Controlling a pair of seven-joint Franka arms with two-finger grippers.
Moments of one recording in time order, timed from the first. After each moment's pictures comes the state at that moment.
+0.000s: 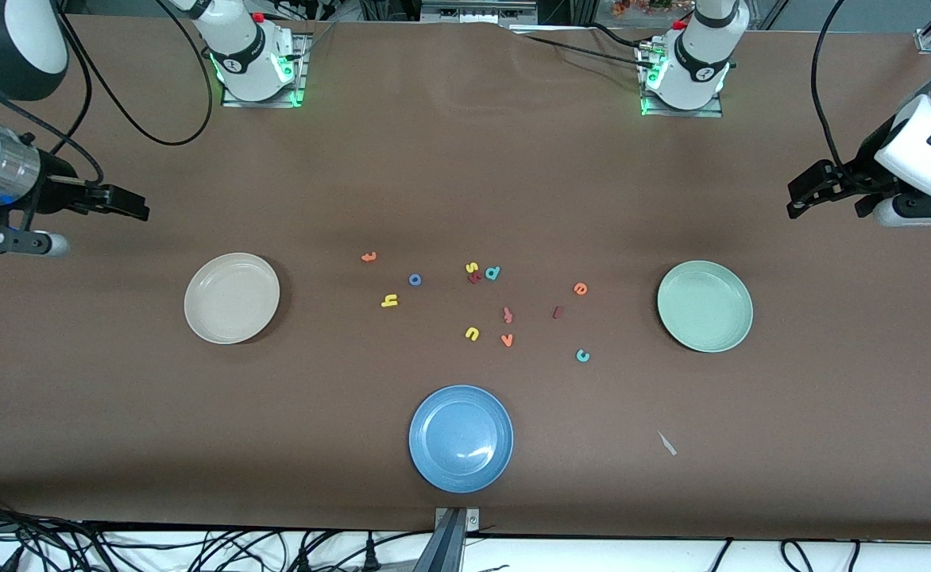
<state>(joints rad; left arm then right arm) 0.02 -0.03 -0.08 -1.69 -0.01 1.68 -0.11 0.01 0.09 0.01 -1.70 0.02 1.61 0.11</state>
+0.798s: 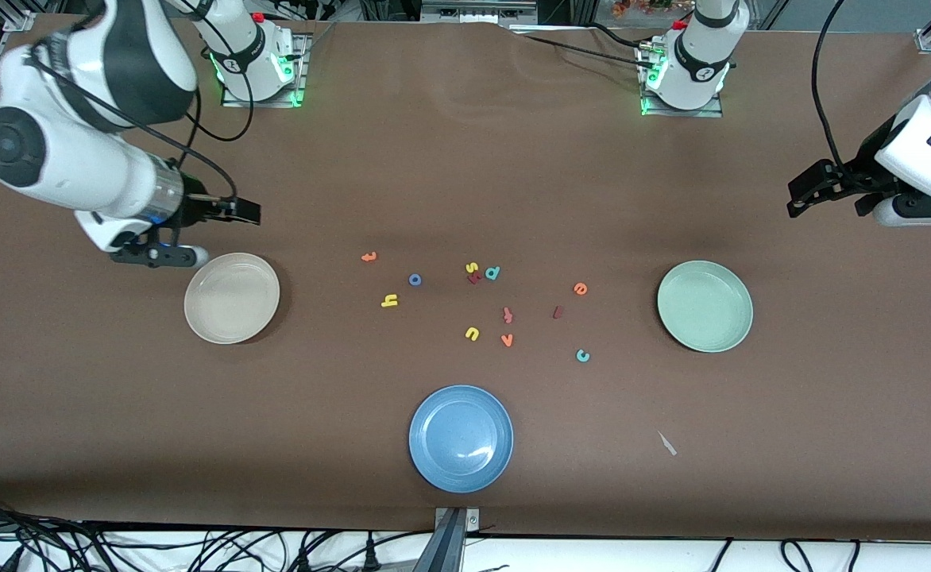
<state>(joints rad) 0.02 -0.03 -0.08 -1.69 -0.01 1.67 -0.11 0.19 0.14 0.05 -1.82 0.15 1.75 0.29</state>
